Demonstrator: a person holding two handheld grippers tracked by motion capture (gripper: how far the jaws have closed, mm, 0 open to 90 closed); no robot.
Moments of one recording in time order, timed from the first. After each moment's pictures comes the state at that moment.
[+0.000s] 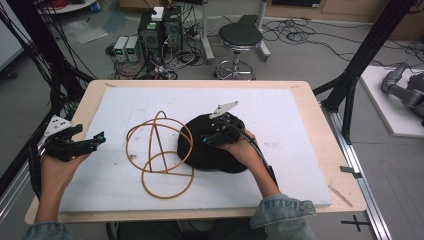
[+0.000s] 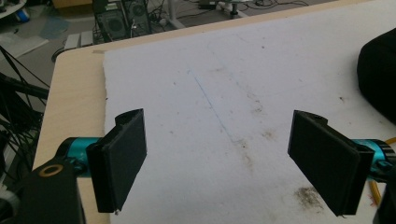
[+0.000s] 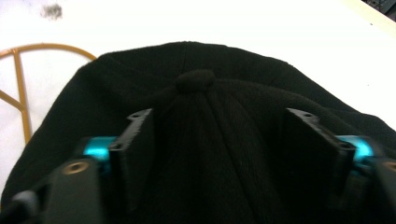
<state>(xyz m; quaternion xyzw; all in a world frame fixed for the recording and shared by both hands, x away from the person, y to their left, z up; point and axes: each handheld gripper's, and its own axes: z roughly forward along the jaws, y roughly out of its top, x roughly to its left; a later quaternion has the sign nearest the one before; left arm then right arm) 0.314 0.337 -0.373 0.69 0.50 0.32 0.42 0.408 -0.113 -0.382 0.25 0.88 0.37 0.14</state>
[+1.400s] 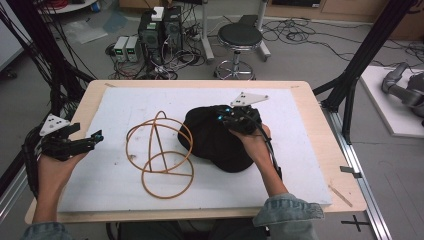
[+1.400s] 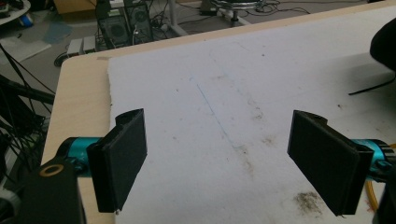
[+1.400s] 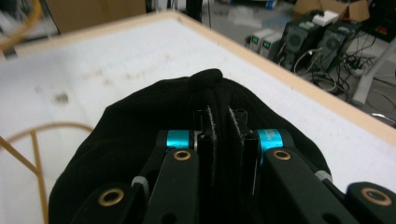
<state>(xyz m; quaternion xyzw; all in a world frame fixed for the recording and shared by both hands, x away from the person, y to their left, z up) 0.311 0.339 -0.366 0.68 0.50 0.32 0.43 0.391 -0.153 -0.332 0.28 0.80 0.49 0.20</state>
